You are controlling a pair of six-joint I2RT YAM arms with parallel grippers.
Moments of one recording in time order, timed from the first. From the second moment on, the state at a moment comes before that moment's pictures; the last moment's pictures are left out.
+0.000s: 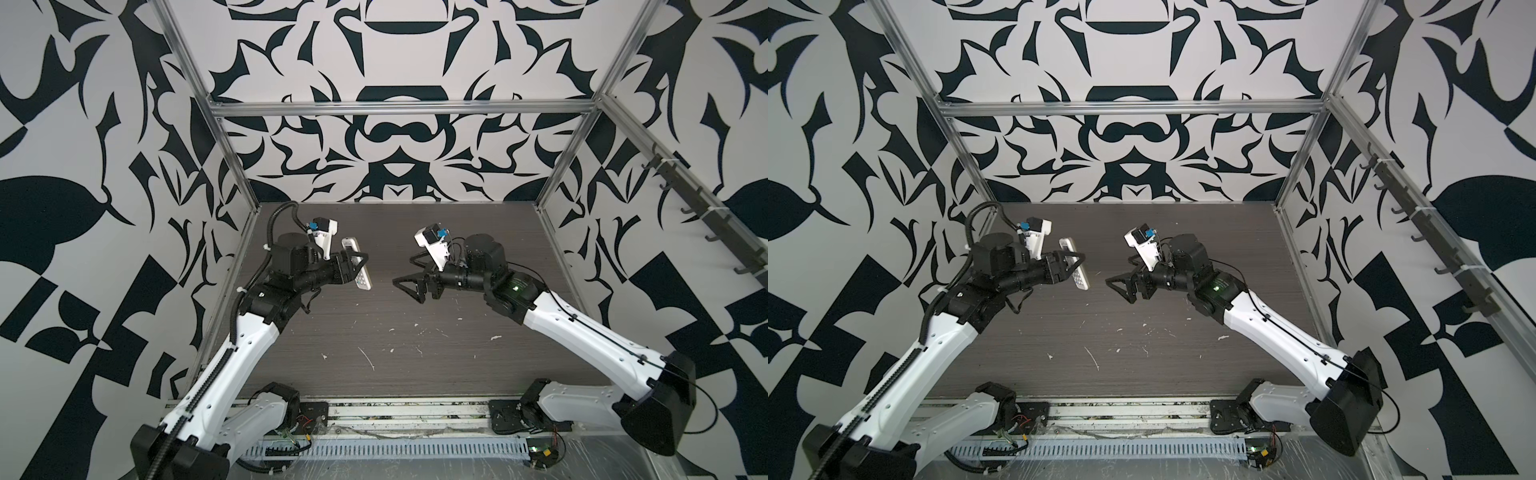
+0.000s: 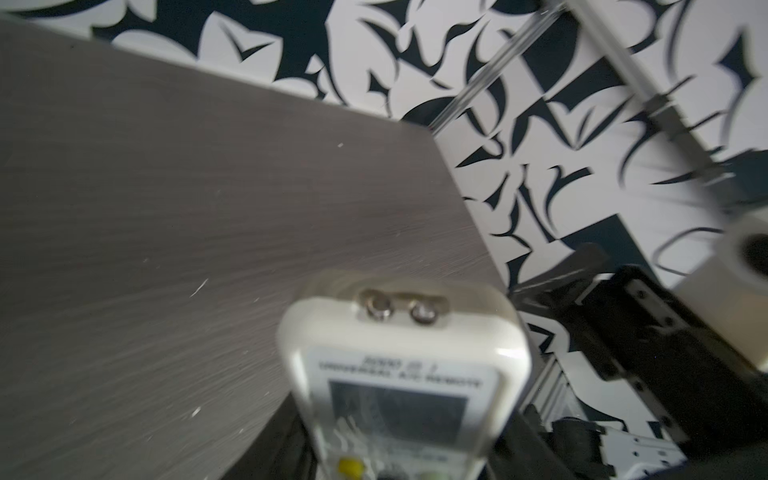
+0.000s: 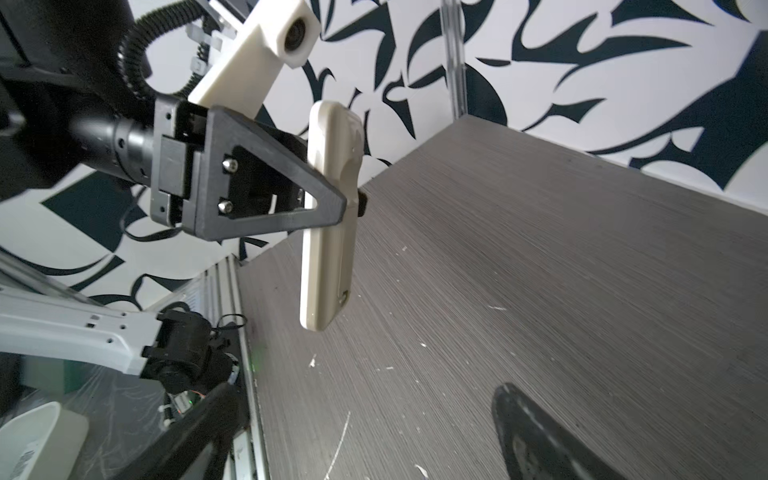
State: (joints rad) left arm -0.36 1.04 0.97 -0.43 0.44 -0.48; right arm 0.71 1.23 1.06 -0.21 -0.46 0.17
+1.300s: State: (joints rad) left arm -0.57 1.66 1.11 -0.81 0.02 -0.53; right arm 0.70 1.36 1.03 -0.44 0.01 0.15
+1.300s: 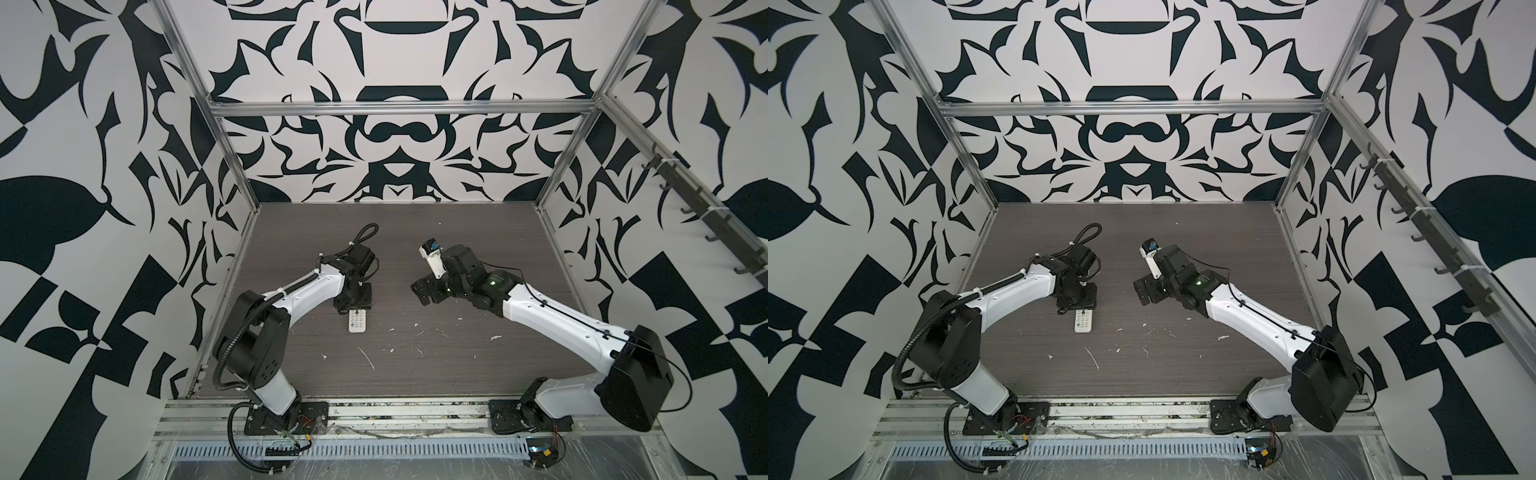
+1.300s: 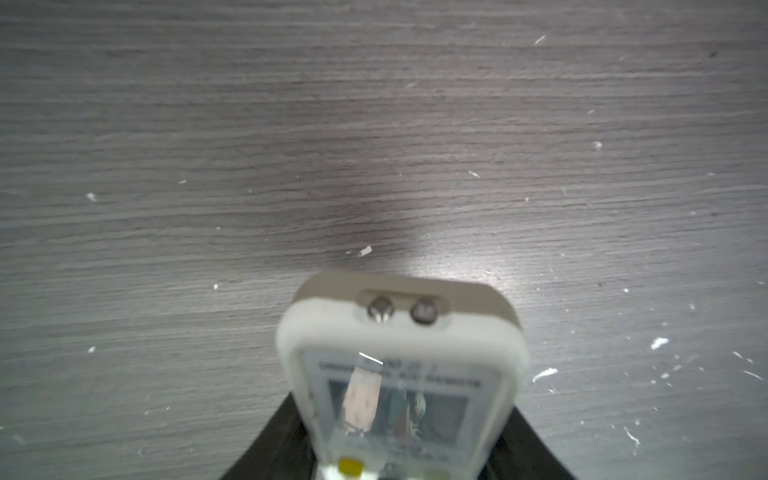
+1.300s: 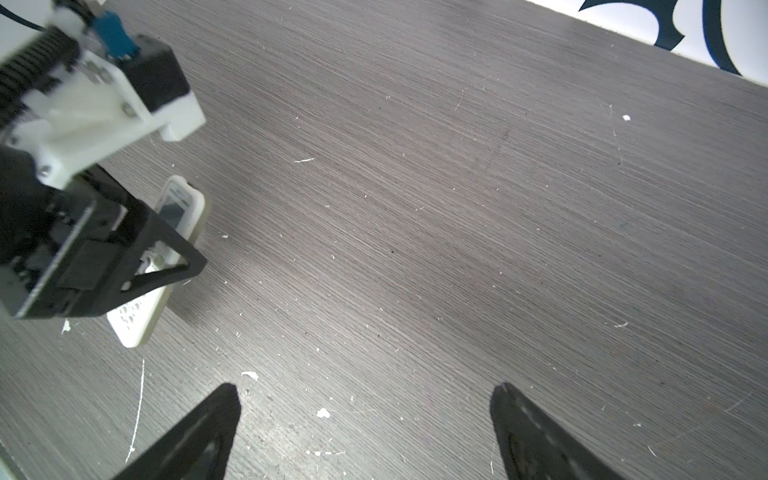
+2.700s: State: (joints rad) left arm -0.57 1.79 1.11 -0.74 -0.01 -0.58; right arm 0.68 1.37 0.99 -0.41 0.02 0.16
